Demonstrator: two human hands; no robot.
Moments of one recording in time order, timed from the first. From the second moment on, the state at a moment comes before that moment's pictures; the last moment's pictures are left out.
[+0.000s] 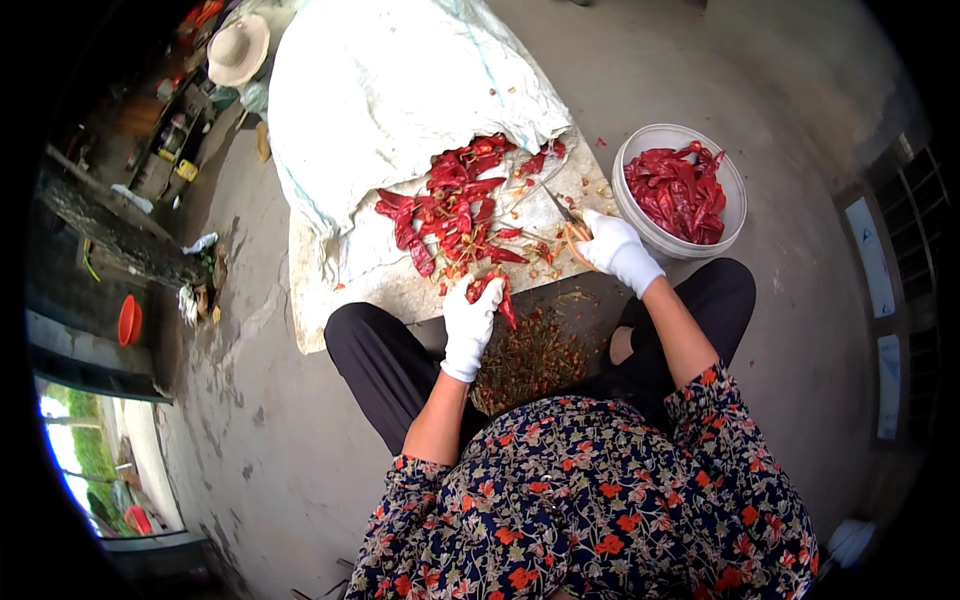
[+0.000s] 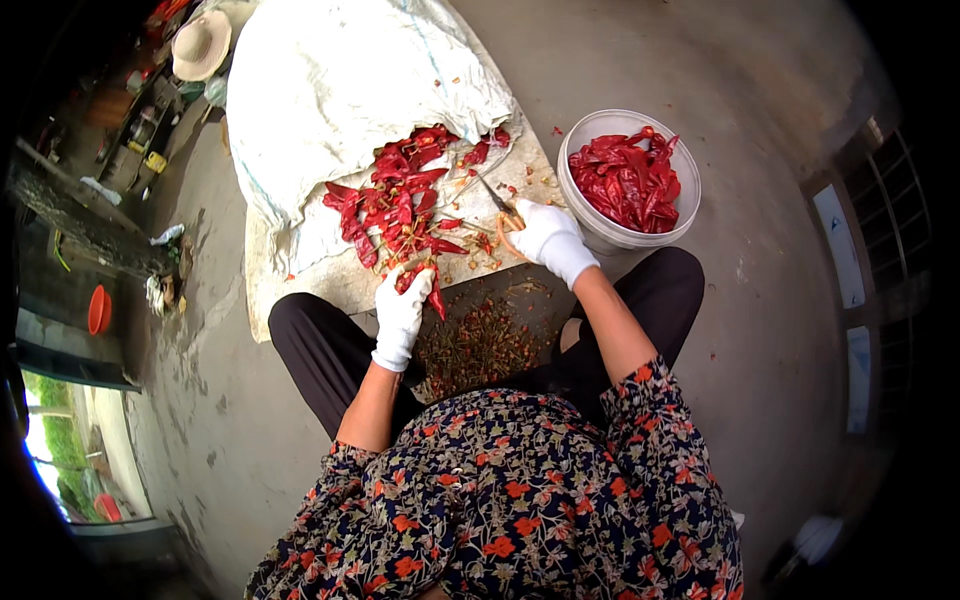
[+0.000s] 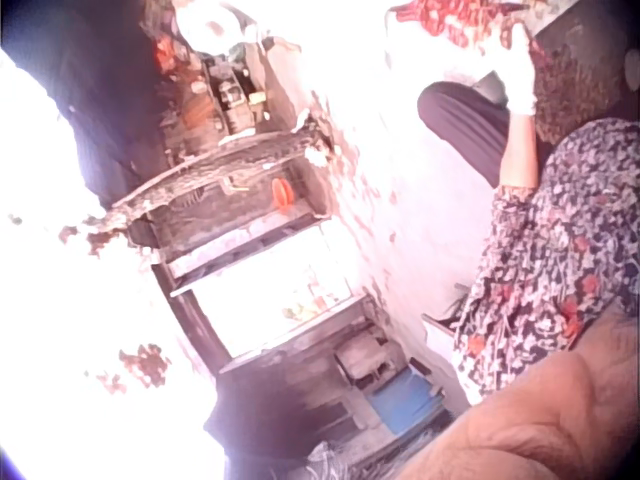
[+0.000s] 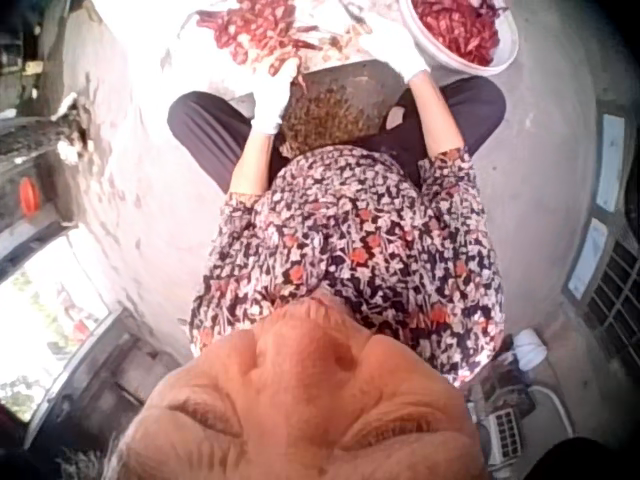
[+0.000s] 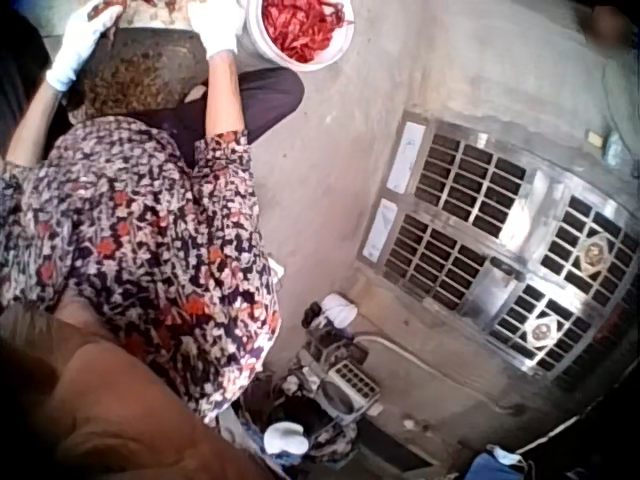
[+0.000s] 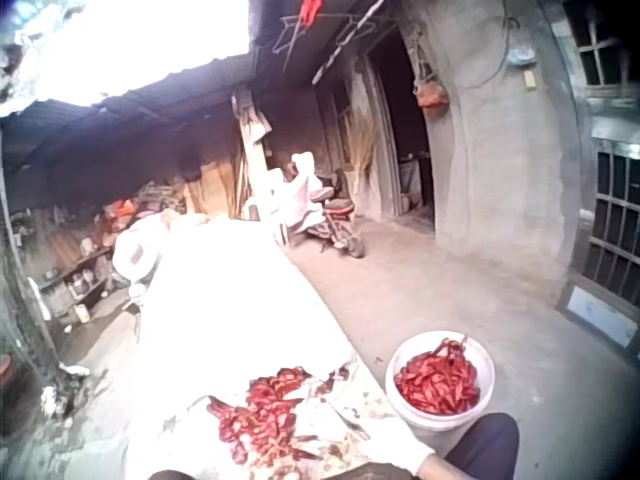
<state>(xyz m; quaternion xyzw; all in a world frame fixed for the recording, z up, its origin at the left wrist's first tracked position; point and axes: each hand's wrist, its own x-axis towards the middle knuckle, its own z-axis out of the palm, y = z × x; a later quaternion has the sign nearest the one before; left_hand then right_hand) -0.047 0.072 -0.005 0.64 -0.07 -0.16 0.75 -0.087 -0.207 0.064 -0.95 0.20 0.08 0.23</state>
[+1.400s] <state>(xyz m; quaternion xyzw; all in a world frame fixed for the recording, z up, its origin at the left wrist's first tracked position) -0.056 0.046 0.042 0.70 -0.14 -0.09 0.70 -0.139 -0.193 0.077 -0.97 -0.01 -0.06 0.24</state>
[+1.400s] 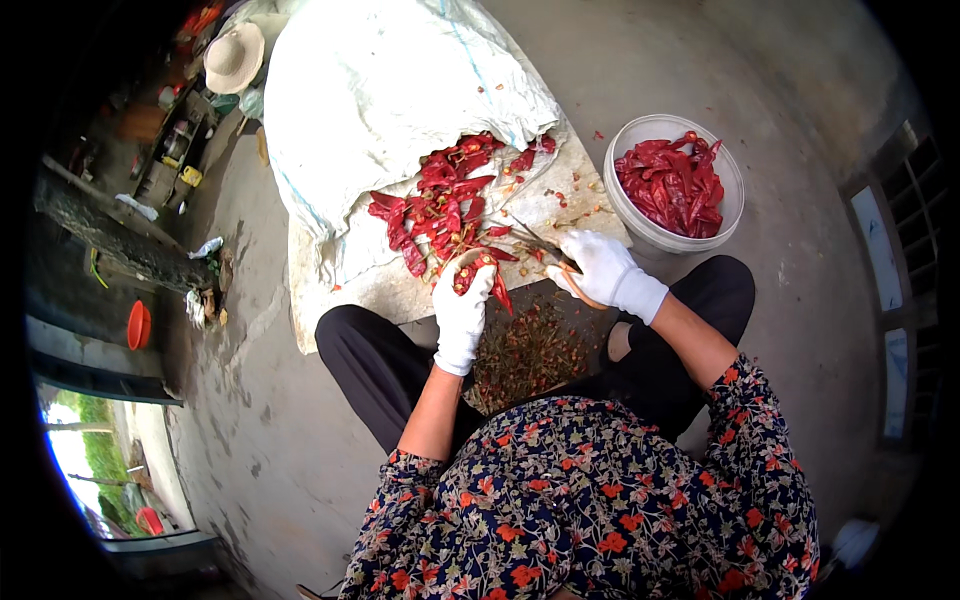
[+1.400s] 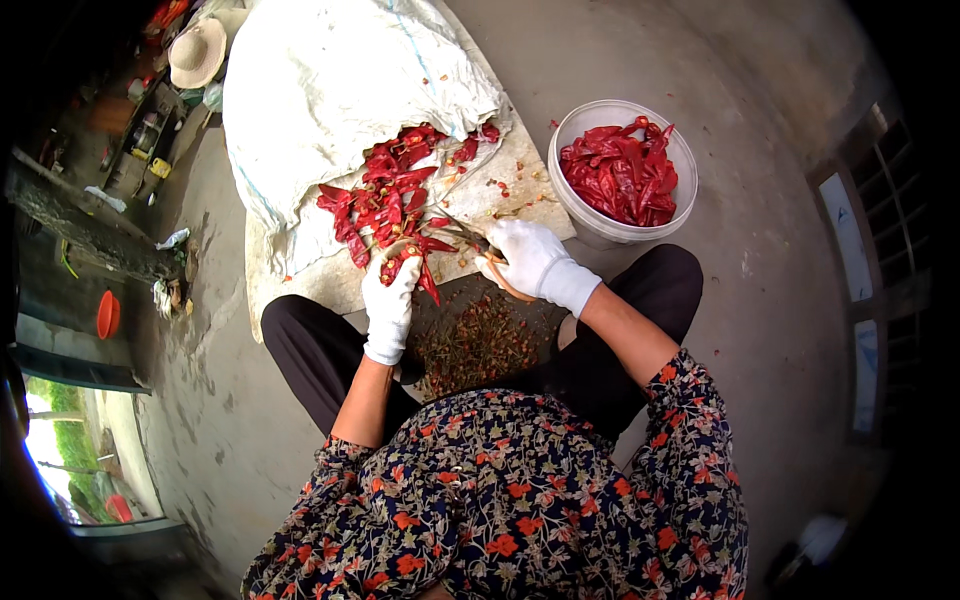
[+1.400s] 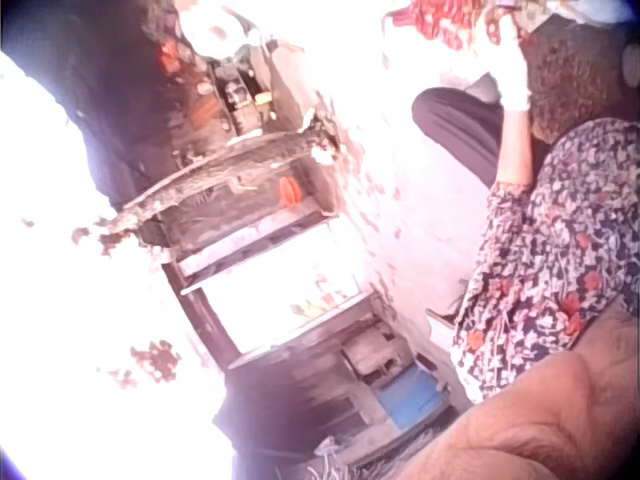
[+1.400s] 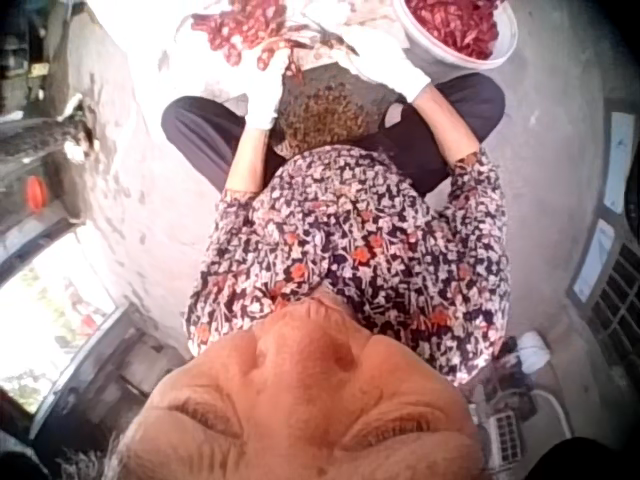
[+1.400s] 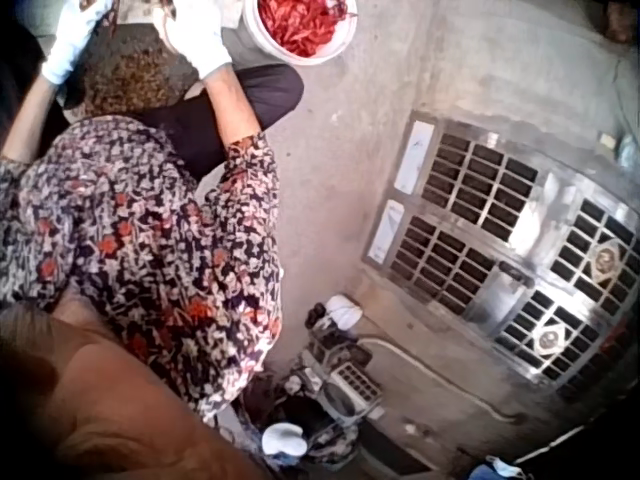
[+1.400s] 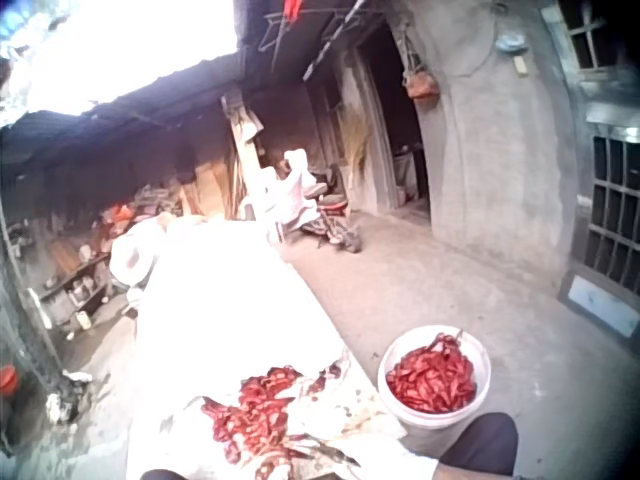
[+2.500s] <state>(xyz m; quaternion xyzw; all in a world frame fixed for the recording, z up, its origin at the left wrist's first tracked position) 0.027 -0.236 0.089 0.60 -0.33 -0.31 0.66 -0.151 -0.224 0.037 -0.97 0.00 0.15 0.21</state>
